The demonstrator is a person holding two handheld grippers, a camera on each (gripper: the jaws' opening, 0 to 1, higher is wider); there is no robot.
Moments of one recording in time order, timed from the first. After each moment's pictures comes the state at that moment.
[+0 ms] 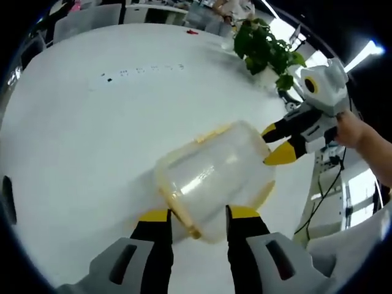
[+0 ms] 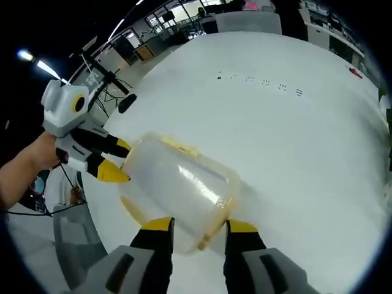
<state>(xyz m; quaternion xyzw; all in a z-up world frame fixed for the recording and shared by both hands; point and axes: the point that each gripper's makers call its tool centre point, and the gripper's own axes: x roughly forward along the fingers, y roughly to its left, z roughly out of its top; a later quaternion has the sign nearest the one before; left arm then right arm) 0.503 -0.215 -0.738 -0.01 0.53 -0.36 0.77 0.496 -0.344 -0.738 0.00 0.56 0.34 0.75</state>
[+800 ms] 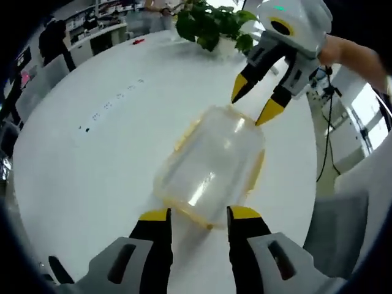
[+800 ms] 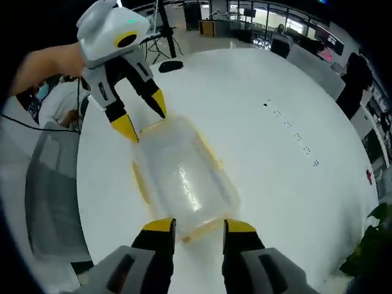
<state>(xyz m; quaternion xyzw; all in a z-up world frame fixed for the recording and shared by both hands) 0.504 -0.210 -0.718 0.19 0.47 -0.46 0.73 0.499 -0.342 -0.714 -0.27 0.47 0.47 0.70</state>
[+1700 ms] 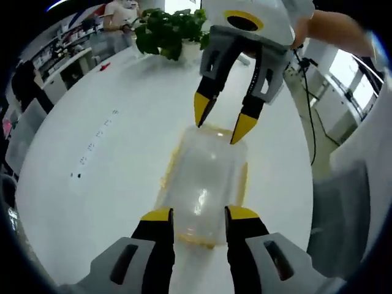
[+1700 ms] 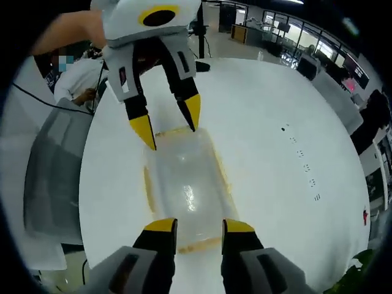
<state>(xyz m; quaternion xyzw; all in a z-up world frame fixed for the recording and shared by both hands) 0.509 -0.246 -0.699 0.26 0.41 -0.54 0.69 0.506 -0.317 -0.705 -0.31 0.43 0.53 0.66</state>
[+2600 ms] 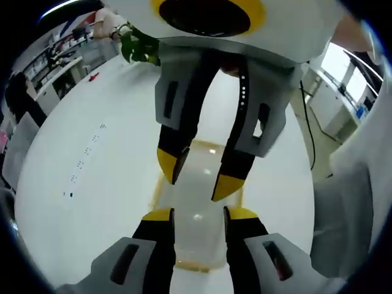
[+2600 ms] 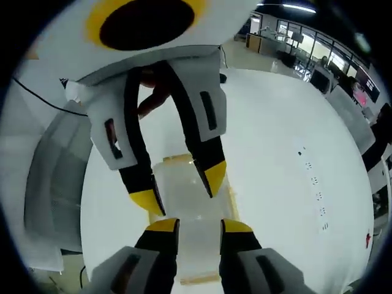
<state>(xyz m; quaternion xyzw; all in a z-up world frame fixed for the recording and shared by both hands) 0.504 -0.277 -0.705 0.26 0.39 -0.56 0.68 0.509 -0.278 -0.710 -0.31 0.41 0.57 0.64</state>
